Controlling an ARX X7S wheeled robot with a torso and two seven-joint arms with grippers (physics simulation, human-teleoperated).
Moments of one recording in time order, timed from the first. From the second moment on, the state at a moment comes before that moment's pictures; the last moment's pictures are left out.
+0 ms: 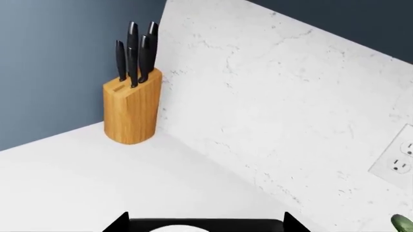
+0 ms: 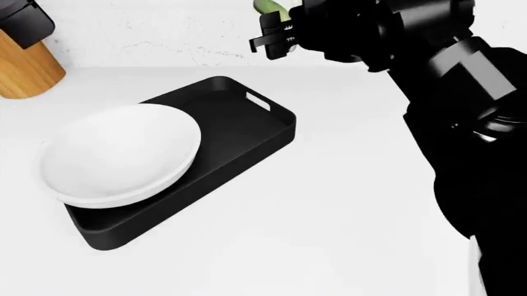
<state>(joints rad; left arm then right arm) -2.28 -1.14 1.71 0.68 -2.17 0.18 -1.55 1.84 0.05 -1.22 1.08 1.25 0.71 0.04</state>
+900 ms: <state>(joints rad) -2.27 -1.12 1.72 0.70 -2.17 0.20 -1.55 1.87 0.00 -1.59 1.12 1.71 0.73 -0.15</state>
